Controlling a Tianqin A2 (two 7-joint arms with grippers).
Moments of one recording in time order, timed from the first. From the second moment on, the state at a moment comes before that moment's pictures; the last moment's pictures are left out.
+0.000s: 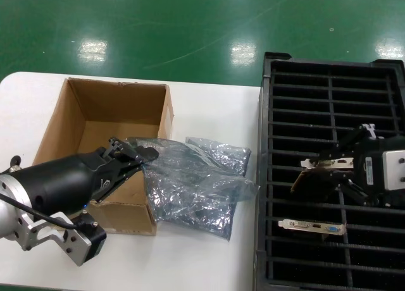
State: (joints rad) left arm -0.35 -0.96 1.84 -1.89 -1.27 0.62 0.55; right arm 0.84 0.79 -2.01 1.79 1.13 -1.21 0.27
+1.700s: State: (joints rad) left arm -0.35 -0.96 1.84 -1.89 -1.27 0.62 0.55; right arm 0.84 0.69 -2.06 1.61 1.08 -1.15 0.22
